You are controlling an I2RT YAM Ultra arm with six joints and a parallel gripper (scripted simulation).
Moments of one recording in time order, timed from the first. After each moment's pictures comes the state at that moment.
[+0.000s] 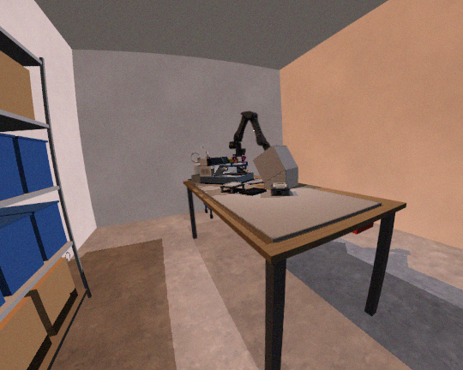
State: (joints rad) arm -1.10 1.42 0.88 -0.52 0.03 1.41
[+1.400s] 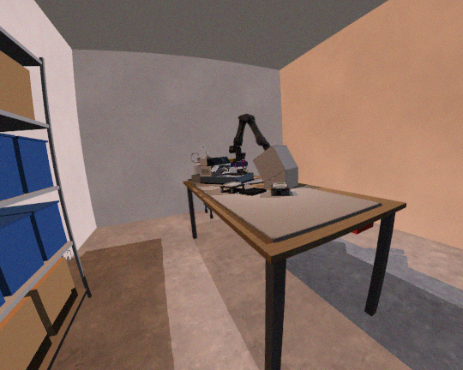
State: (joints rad) arm -1.10 1.57 0.87 -0.38 0.03 1.41
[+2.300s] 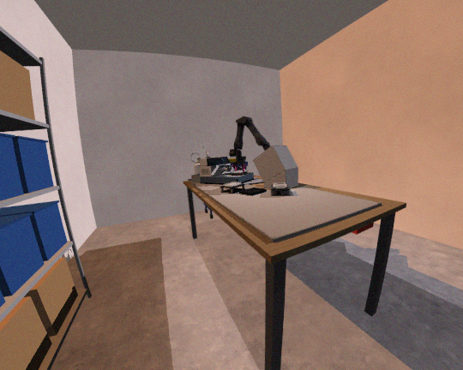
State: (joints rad) arm -1.11 1.69 0.86 -0.24 0.02 1.41
